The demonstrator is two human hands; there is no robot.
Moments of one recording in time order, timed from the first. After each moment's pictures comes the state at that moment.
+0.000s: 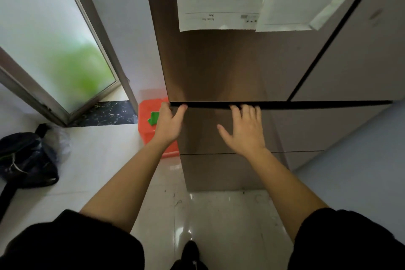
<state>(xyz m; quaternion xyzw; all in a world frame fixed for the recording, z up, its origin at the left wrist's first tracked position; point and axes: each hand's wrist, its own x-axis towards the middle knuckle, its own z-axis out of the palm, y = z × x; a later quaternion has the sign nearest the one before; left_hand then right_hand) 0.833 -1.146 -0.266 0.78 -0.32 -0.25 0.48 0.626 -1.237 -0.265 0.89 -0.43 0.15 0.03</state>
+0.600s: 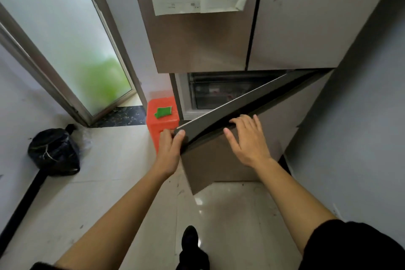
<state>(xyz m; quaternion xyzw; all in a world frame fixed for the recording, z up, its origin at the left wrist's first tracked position) 0.631 -0.963 -0.265 0.74 -0.34 -0.26 0.52 0.431 -1.111 -0.258 0.90 -0.36 0.21 -0.10</state>
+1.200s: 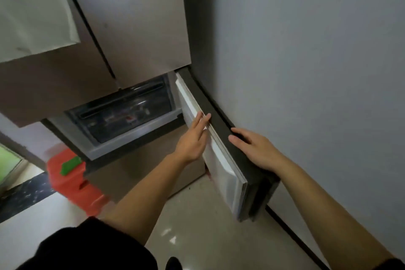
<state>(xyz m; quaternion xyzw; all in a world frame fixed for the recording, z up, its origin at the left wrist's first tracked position) 0.353 -1.093 -0.221 0.55 -0.76 -0.27 0.23 0.136 -1.043 -0.193 0.66 -0.59 0.24 -0.39</state>
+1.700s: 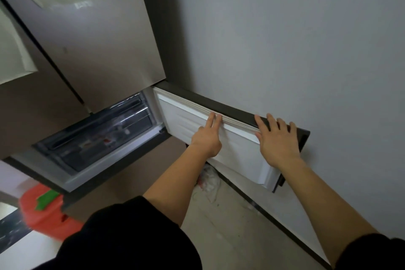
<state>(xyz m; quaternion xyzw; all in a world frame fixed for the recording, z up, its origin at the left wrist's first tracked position) 0.260 -1.153 -0.212 0.55 -0.82 -0.17 0.01 0.057 -1.077 -0.214 0.66 -0.75 -0.01 0.05</state>
